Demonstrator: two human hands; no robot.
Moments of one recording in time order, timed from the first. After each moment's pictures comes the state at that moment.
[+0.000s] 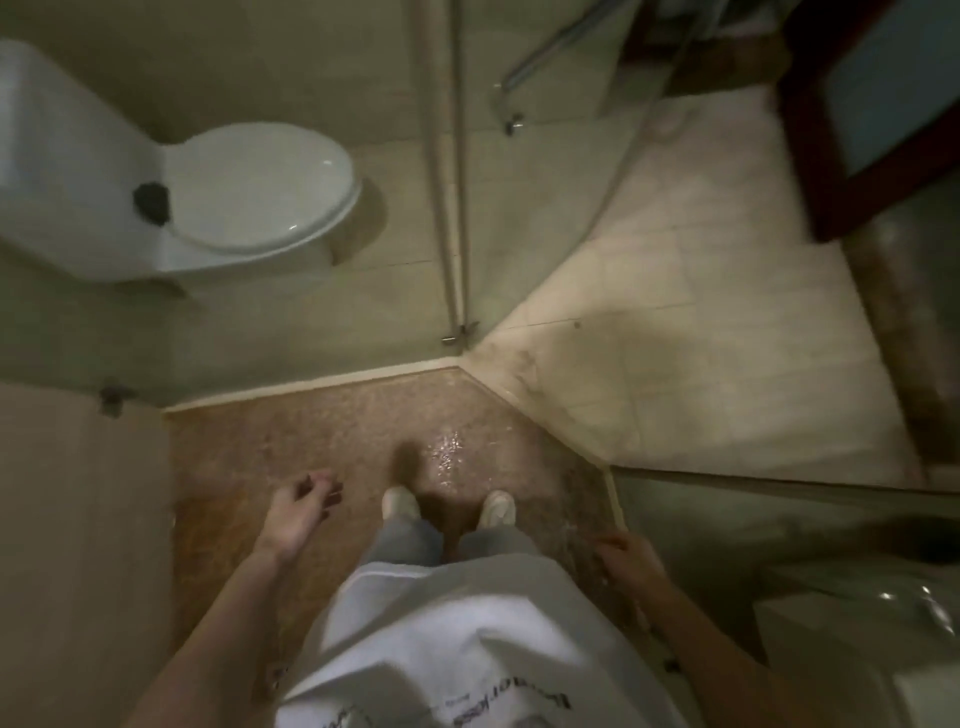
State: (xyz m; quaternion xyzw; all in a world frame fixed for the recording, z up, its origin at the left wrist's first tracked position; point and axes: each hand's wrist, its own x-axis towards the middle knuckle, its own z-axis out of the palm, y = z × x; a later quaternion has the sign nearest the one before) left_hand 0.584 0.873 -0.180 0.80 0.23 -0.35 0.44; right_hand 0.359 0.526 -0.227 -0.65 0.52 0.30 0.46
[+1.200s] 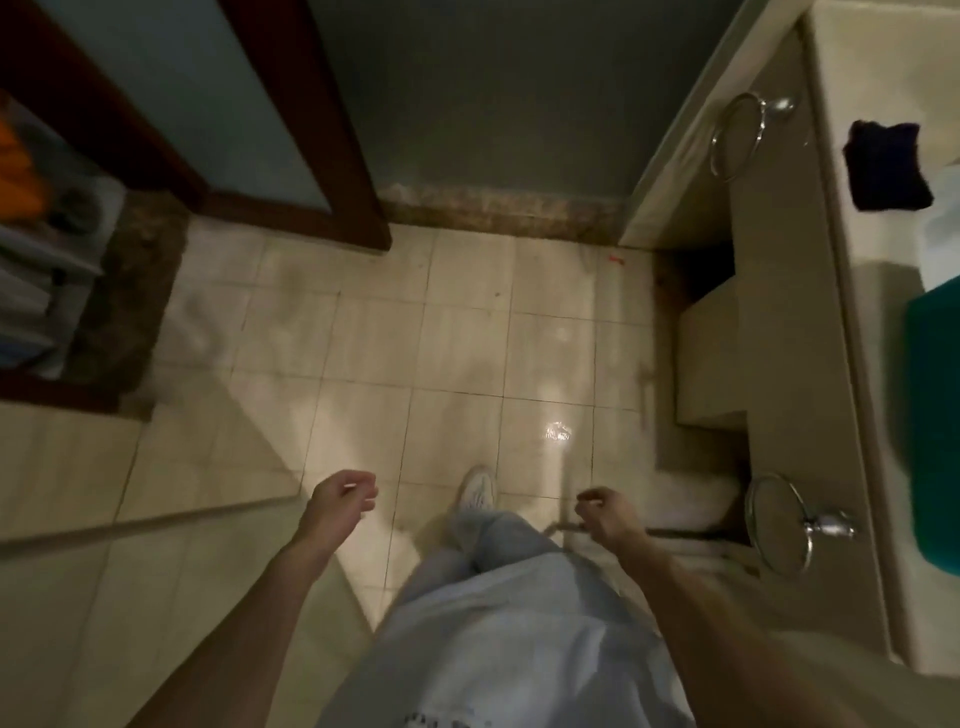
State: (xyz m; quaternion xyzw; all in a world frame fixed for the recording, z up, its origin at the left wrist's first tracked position) left_hand 0.772 0.044 -0.221 0.75 -0.32 -0.56 0.11; right_hand 0.422 0.118 -0.261 -0.24 0.80 -0.08 0.54
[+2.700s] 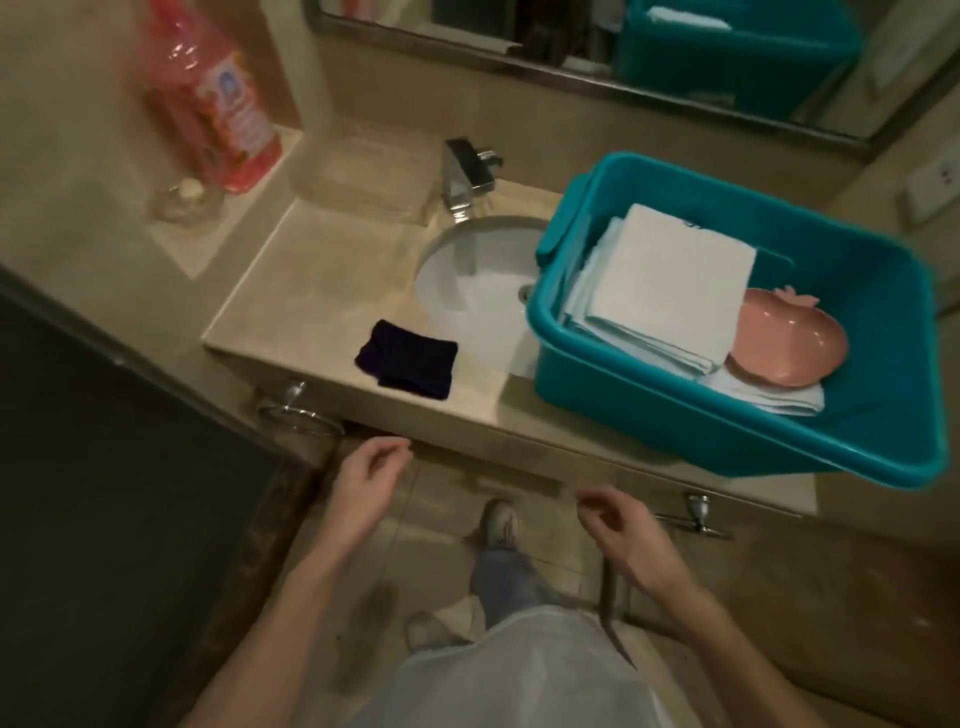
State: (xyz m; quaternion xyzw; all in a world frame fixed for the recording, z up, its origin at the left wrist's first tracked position) left_hand 0.182 -0.361 -0.081 0.19 -0.77 -0.59 -0.16; right_hand 0.226 -0.043 -0.085 0.11 0.89 -0.39 0.21
